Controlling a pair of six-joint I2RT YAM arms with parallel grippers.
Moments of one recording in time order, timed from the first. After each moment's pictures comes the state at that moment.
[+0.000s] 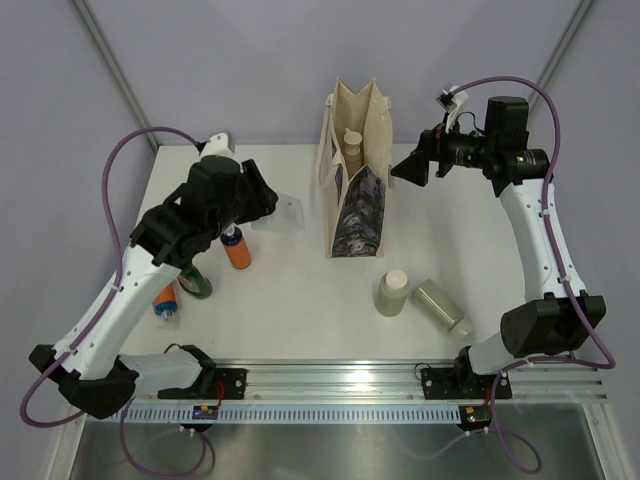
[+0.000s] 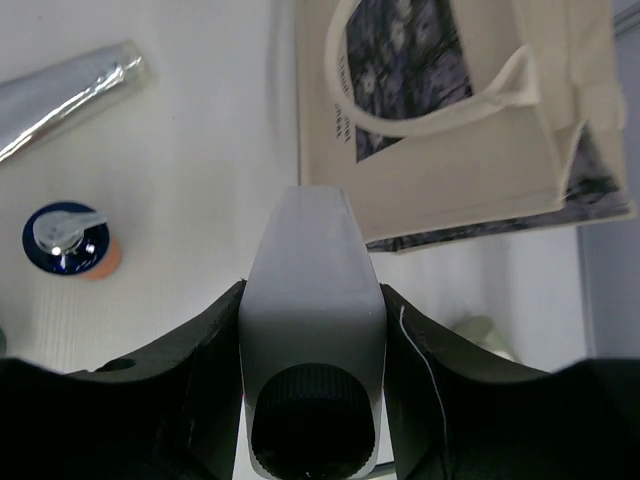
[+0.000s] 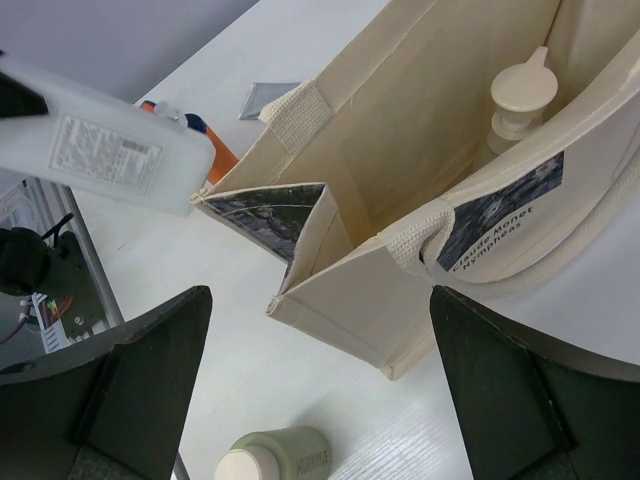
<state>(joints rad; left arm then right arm) -0.65 1.17 1.48 -0.87 -0.31 -0.69 0.06 1.51 1.69 -0.68 -0.91 -0.12</state>
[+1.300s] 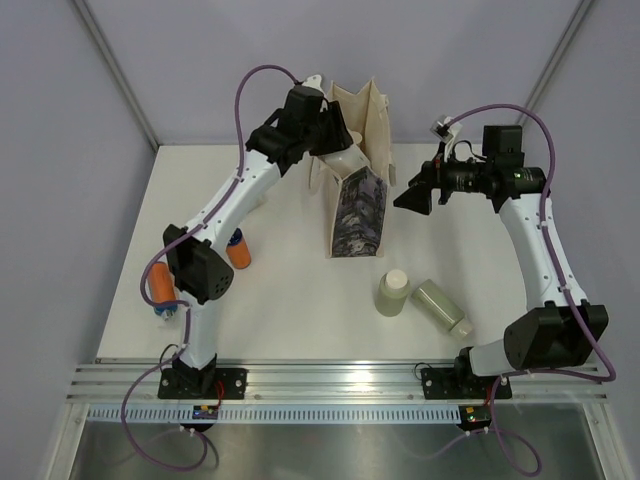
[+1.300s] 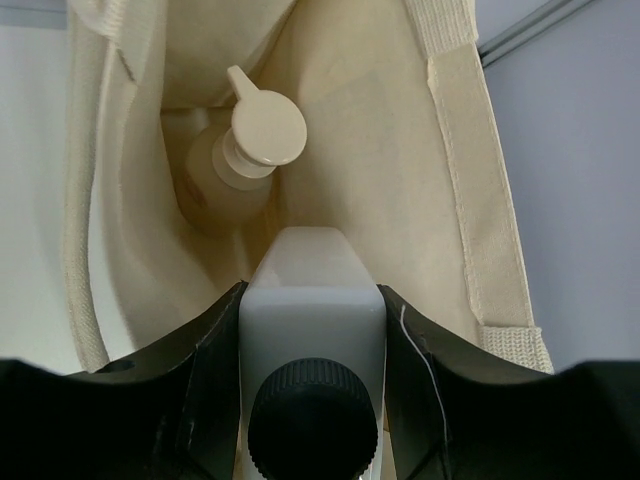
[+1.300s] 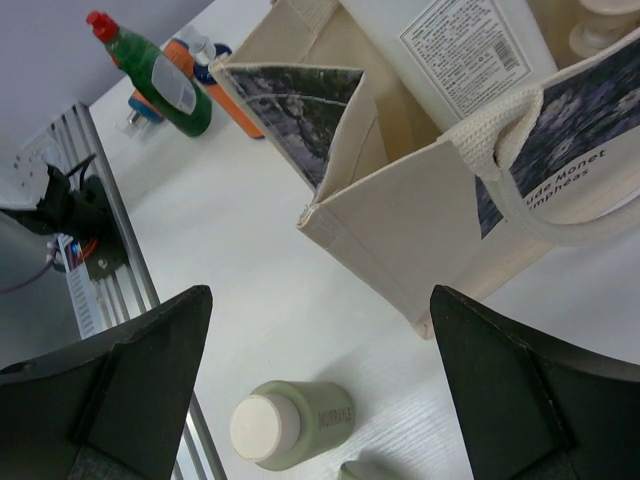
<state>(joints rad) -0.56 2.04 2.23 -0.66 -0.01 -0.59 0.04 1.42 1.50 -0.73 -1.00 -0.24</state>
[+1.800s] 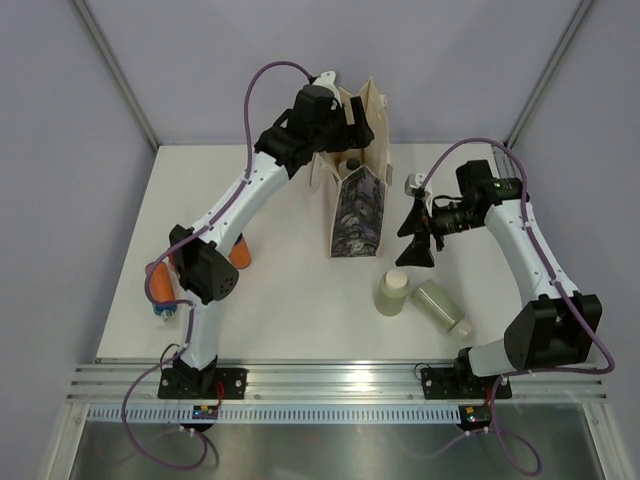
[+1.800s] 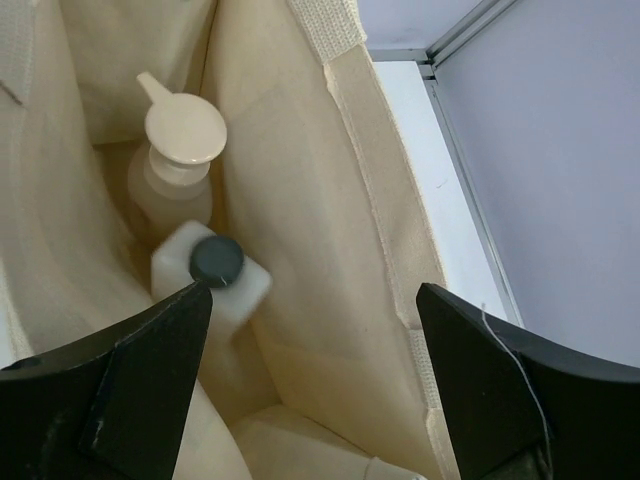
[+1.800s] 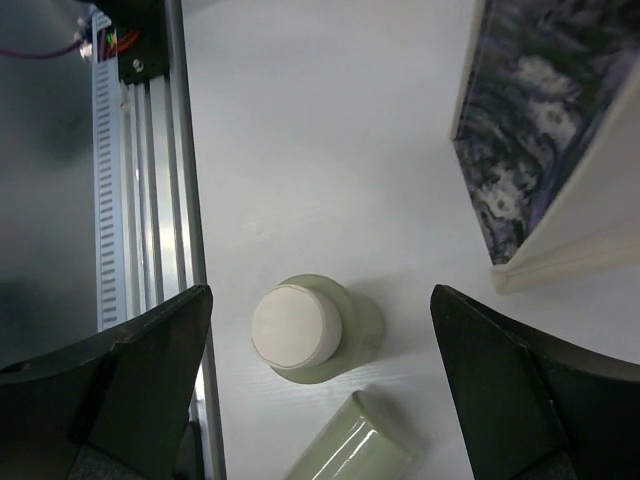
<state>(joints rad) -0.61 2.07 2.27 -0.60 0.00 -0.55 0.08 1.44 1.38 -1.23 -1.09 -0.99</state>
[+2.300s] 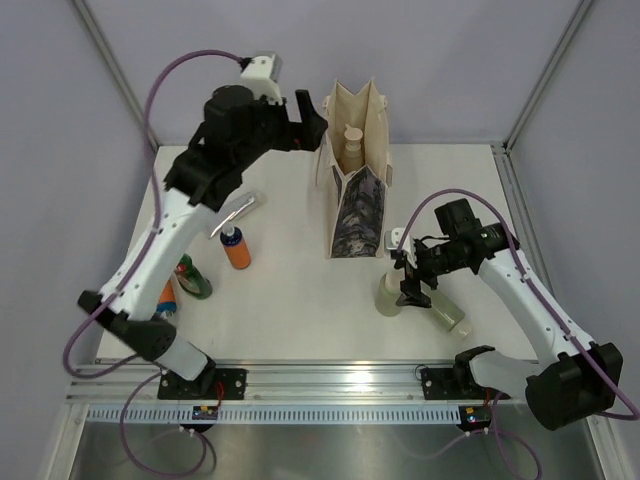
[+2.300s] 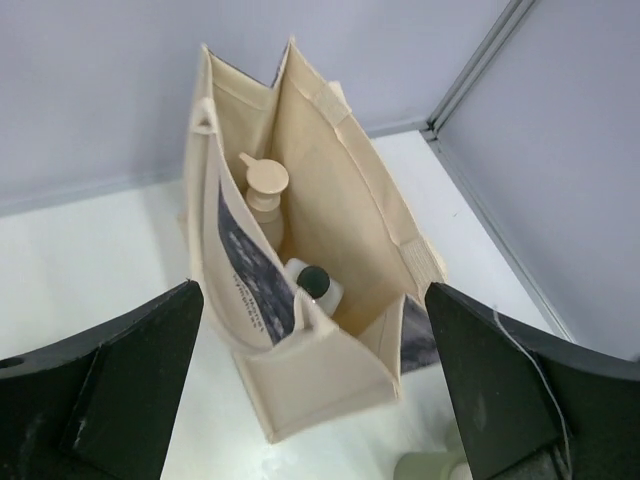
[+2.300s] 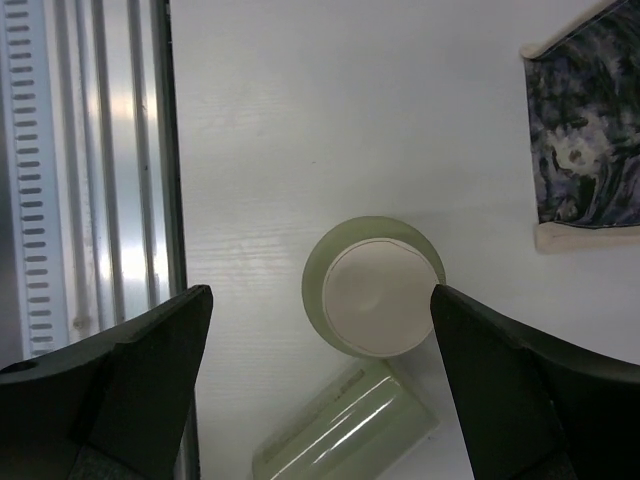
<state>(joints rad) -0.58 1.63 2.00 -0.57 -0.04 -0.32 0.32 1.15 1.05 -1.09 -0.79 -1.03</state>
